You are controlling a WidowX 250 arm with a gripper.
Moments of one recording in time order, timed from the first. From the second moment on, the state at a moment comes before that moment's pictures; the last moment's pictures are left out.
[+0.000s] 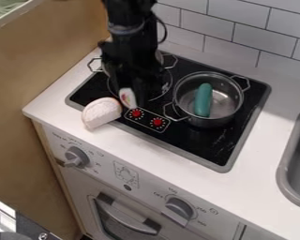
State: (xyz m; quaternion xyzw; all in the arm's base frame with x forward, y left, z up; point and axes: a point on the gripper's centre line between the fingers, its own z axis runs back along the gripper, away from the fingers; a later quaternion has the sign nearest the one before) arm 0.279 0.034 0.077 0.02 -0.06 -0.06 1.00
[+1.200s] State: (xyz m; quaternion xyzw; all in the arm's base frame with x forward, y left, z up) arm 0.344 -0.019 0.091 0.02 -0.04 0.09 0.99
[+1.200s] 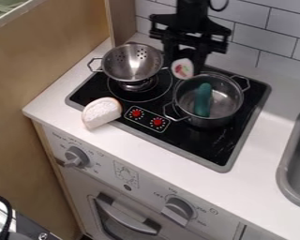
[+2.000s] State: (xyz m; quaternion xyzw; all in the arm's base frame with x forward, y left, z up) arm 0.347 -0.026 0.090 0.02 -0.05 0.08 1.00
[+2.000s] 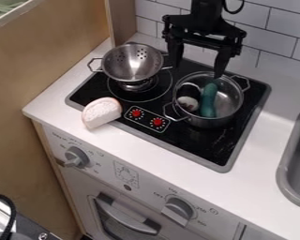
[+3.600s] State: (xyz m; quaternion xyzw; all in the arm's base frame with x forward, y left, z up) arm 0.302 0.076 0.130 0.04 -0.02 -0.14 0.99
